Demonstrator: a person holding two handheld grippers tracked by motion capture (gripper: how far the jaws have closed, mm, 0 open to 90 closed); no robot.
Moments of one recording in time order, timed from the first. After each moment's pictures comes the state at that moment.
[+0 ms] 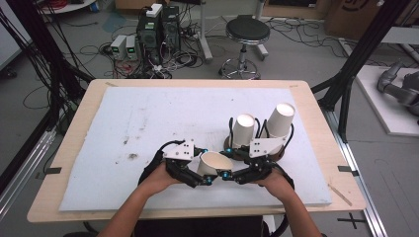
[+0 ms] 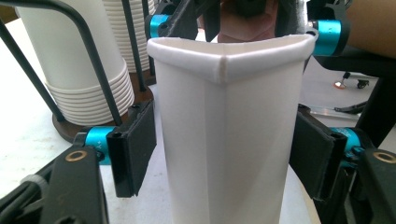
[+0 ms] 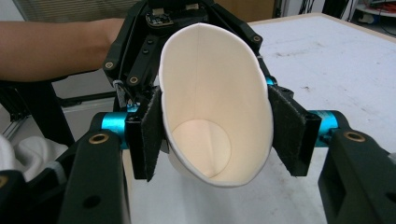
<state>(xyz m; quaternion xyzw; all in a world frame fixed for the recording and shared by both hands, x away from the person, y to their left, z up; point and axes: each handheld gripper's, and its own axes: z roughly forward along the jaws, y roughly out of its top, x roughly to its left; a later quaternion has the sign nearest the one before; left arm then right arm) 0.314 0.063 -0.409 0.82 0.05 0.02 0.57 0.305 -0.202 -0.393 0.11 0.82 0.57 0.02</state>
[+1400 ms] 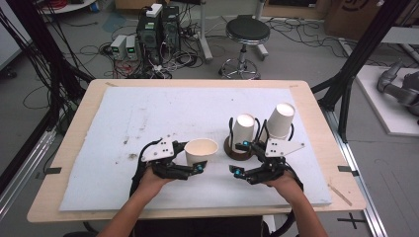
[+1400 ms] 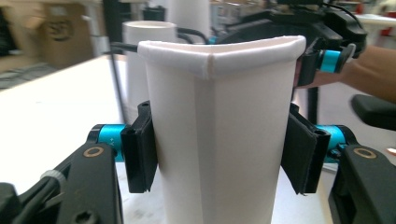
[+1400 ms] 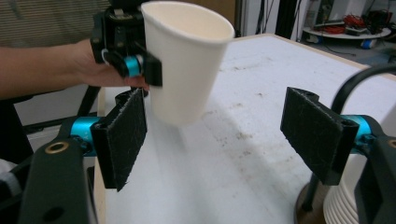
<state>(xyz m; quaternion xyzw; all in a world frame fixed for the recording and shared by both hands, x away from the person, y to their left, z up) 0.300 0.104 -0.406 0.74 0.16 0.11 0.64 0.298 -0.234 -0.393 0.16 0.78 0.60 0.08</state>
